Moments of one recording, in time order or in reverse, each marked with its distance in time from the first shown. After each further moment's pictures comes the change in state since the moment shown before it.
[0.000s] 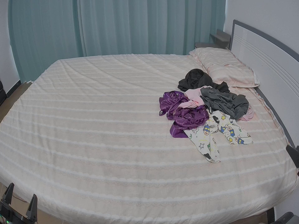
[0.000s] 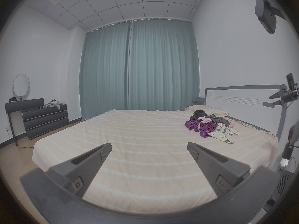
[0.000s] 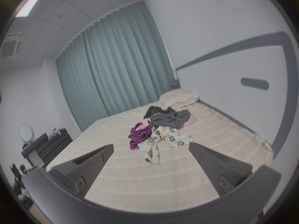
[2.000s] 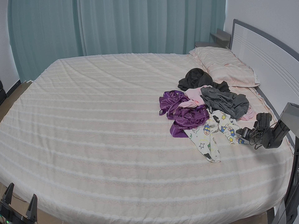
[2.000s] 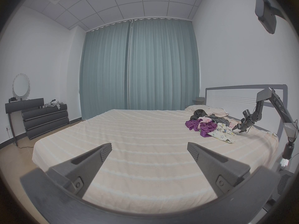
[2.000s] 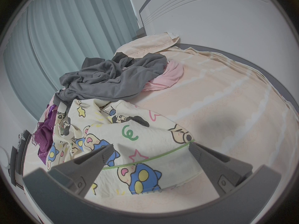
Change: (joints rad) left arm 0.001 0.000 0.000 0.000 0.000 0.000; right arm -0.195 1.780 -0.729 -0.576 -0.029 0.022
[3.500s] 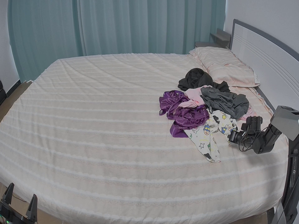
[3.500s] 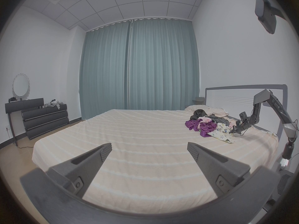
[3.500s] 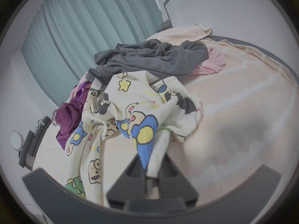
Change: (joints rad) left arm 0.000 0.000 0.000 0.000 0.000 0.000; right arm 0.107 0.051 0.022 -0.110 0.150 -0.014
